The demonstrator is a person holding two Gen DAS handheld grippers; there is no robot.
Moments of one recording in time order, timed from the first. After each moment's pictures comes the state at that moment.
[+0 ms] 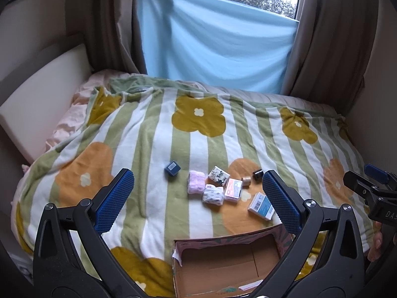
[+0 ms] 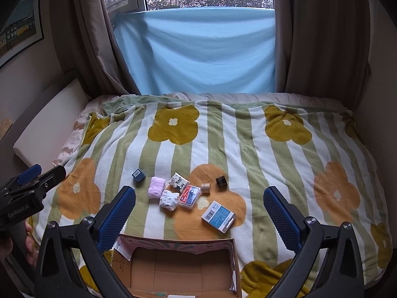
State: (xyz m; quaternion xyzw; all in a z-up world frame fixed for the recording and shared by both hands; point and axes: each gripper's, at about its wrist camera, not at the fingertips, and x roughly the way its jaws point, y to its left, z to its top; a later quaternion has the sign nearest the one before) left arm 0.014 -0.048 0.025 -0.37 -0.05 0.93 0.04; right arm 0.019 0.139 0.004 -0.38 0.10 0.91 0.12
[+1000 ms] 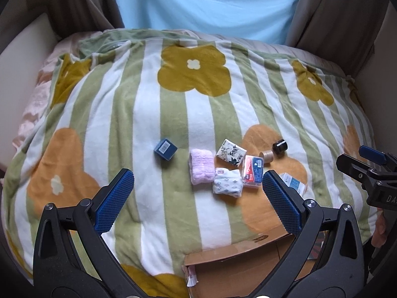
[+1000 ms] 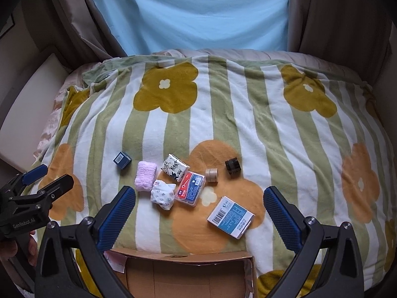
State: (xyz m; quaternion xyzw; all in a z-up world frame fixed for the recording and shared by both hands) left arm -0.133 -0.045 -0.112 -0.50 0.00 0.86 0.09; right arm -0.101 0.163 -0.109 -0.49 0.14 0.85 0.12
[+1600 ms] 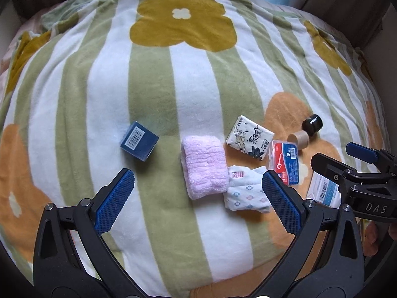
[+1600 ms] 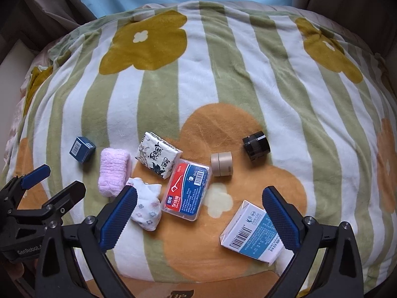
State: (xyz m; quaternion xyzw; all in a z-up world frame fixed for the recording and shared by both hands) left arm -0.204 -0.020 -0.263 -0.57 0.02 0.81 0.13; right arm -0.176 0.166 -0.252 -0.57 0.16 0.79 0.15
